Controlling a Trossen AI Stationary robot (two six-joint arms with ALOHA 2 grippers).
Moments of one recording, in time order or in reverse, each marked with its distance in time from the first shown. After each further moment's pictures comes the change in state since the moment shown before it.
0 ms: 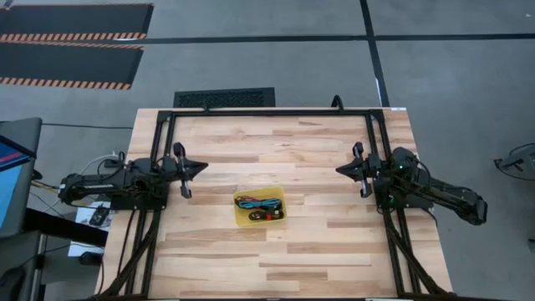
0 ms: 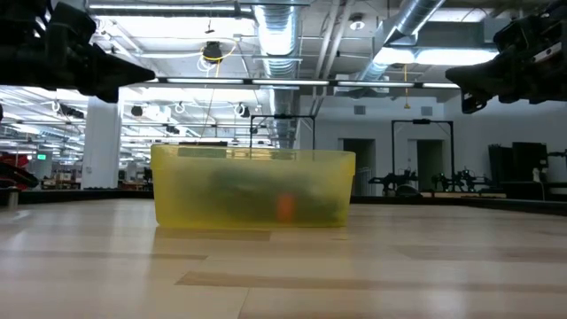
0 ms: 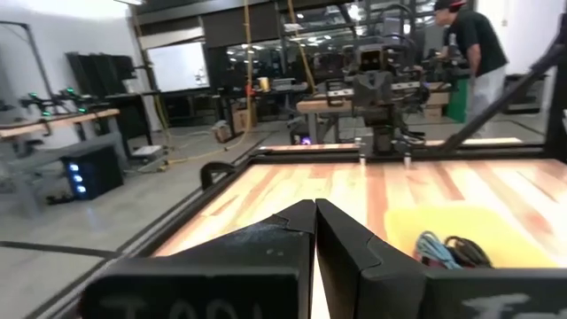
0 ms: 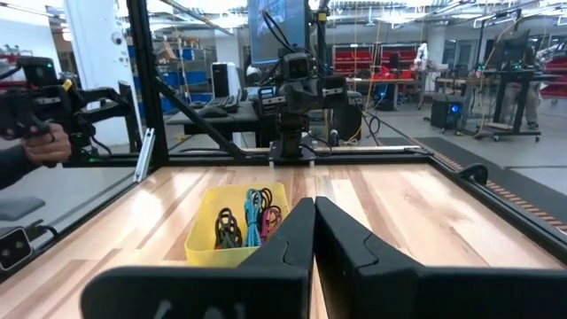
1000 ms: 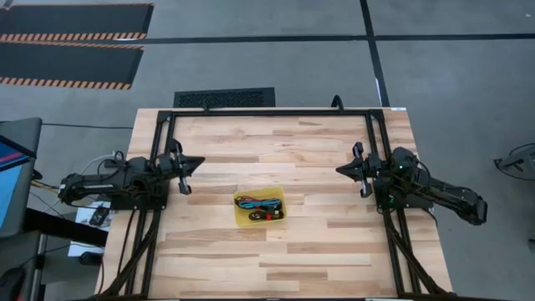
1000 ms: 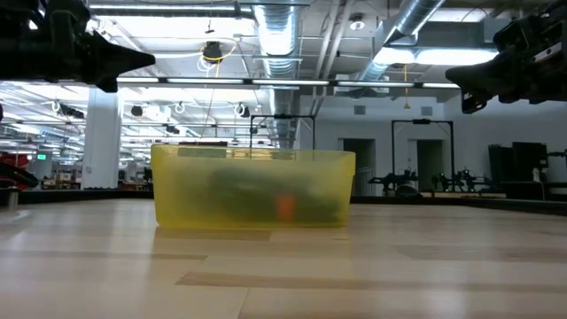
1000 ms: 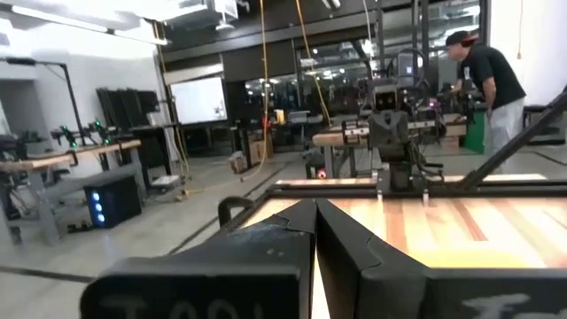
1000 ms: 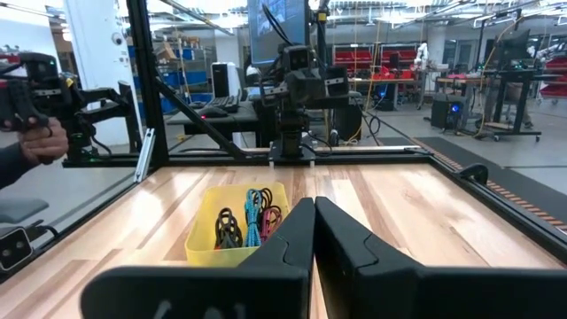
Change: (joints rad) left arm 0.001 -0.001 0.000 0.117 -0.041 0.040; right arm 0.000 0.000 0.000 0.000 0.000 0.001
